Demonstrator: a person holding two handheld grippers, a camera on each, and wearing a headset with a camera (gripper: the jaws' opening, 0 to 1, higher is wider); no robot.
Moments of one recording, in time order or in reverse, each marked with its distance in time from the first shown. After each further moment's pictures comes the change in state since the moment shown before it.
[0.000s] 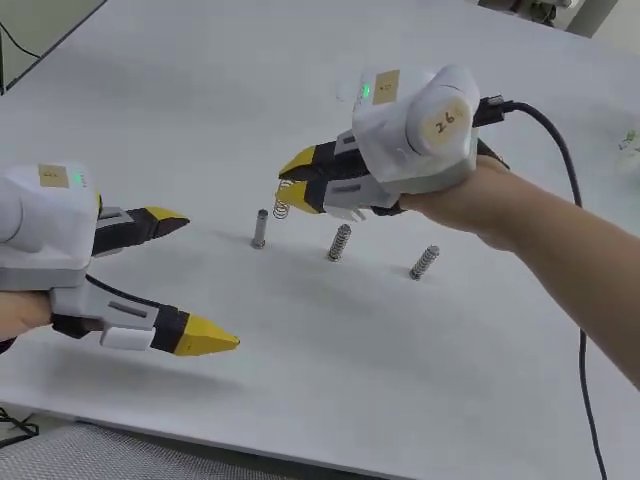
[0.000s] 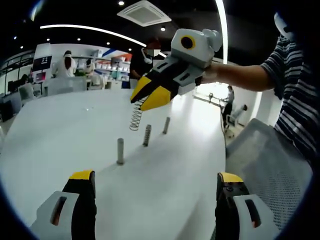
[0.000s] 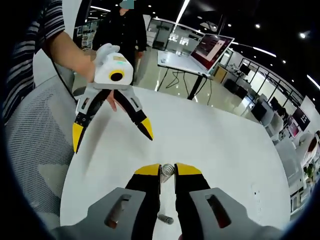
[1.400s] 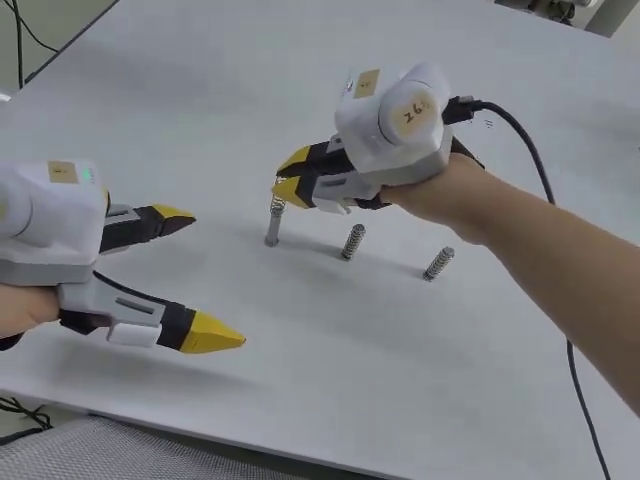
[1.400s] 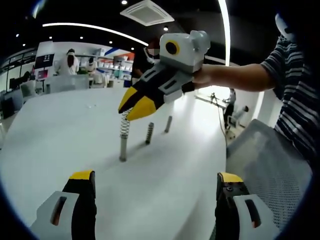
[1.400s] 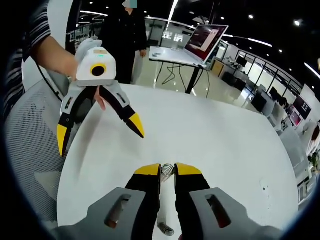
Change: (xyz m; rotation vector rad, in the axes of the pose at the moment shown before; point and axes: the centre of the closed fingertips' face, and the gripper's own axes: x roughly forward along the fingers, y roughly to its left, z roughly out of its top) left arm -0.006 0.004 -0.005 -0.021 0.002 0.013; right arm 0.035 -0.009 -0.013 0.075 0.024 0.012
